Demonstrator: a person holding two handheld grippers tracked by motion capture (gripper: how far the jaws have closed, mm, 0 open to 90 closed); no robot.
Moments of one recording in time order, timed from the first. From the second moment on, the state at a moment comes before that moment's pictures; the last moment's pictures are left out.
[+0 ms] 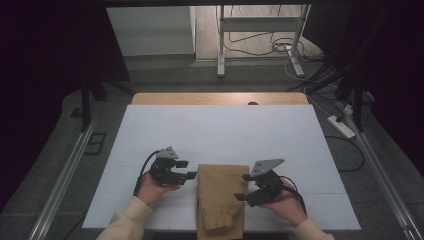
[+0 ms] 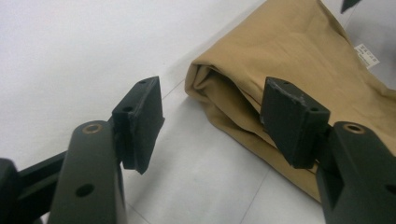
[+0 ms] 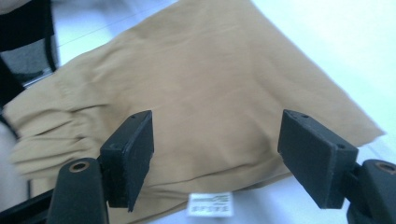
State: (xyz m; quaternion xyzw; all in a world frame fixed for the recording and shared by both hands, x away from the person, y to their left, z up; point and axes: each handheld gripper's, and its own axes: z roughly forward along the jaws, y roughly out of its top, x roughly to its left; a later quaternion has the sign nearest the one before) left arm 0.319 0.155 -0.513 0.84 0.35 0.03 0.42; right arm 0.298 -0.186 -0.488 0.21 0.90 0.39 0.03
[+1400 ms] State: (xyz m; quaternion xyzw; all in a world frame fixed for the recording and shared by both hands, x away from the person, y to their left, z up) left arm 0.366 0.125 -0.521 0.84 0.38 -0.01 0.39; right arm 0.376 -0.179 -0.510 0.32 0.88 0.36 0.05
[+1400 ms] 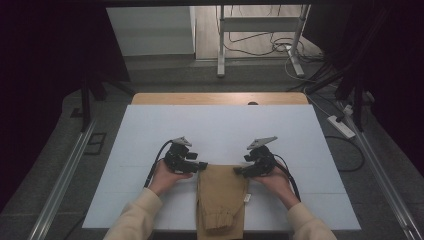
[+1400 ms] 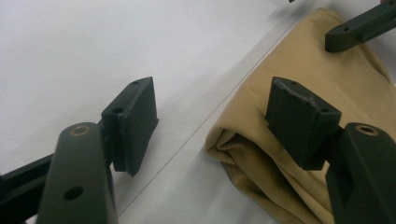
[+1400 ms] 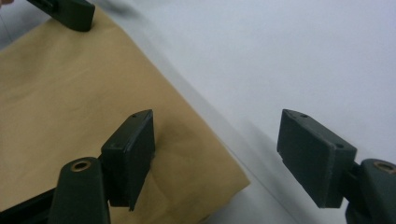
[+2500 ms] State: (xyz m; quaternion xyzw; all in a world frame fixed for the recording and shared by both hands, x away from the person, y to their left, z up) left arm 0.364 0.118 -0.535 0.85 0.36 -0.07 0.37; right arm 0.365 -0.173 -0.514 0.27 0.91 0.32 0.02
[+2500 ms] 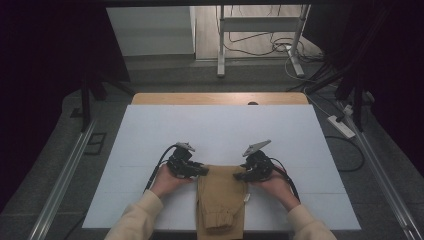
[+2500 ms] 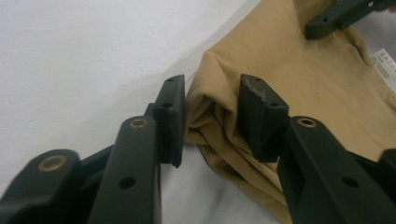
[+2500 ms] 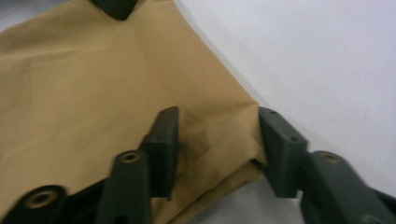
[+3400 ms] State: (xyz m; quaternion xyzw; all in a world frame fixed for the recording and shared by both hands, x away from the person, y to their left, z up) left arm 0.364 0.119 -0.519 0.86 0.34 -0.03 0.39; right arm 0.363 -0.173 -0.497 0.26 0.90 0.35 0.05
